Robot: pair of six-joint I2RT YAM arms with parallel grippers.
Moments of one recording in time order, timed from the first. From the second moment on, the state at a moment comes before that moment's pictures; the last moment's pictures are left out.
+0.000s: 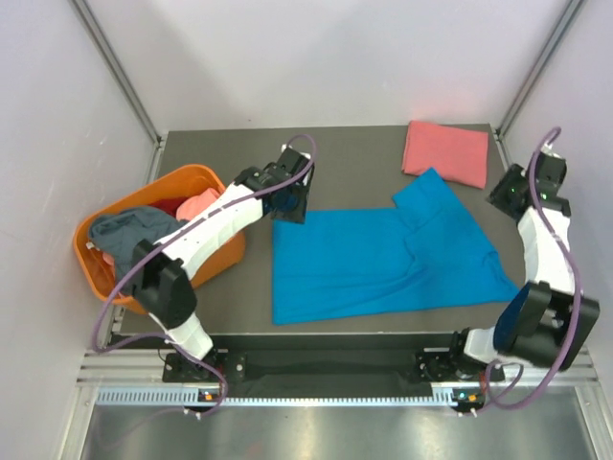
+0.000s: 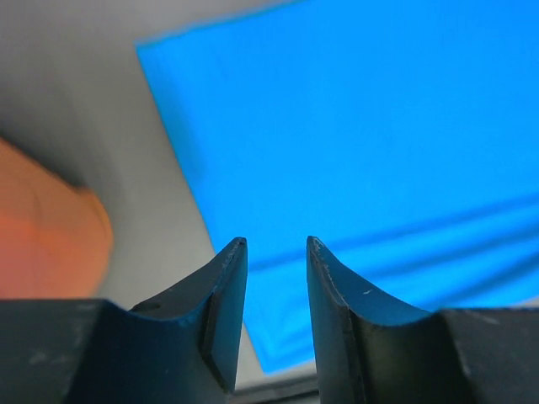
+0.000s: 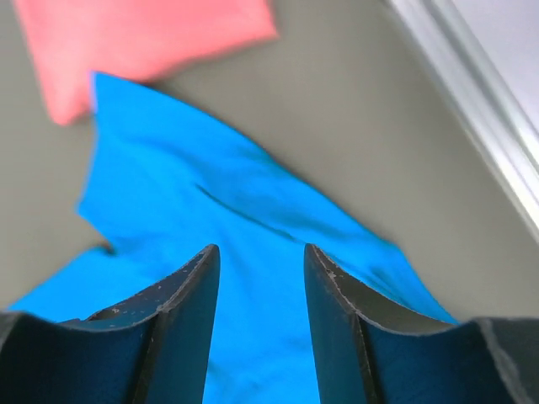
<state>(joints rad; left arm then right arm) -0.65 1.65 1.52 -0.88 -0.17 -0.40 -0.36 1.31 1.09 -0.50 -0.03 0.32</state>
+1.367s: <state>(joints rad) -0.62 1.83 1.56 -0.85 -0.02 -0.31 -0.34 2.04 1.28 0.04 0.06 1.01</state>
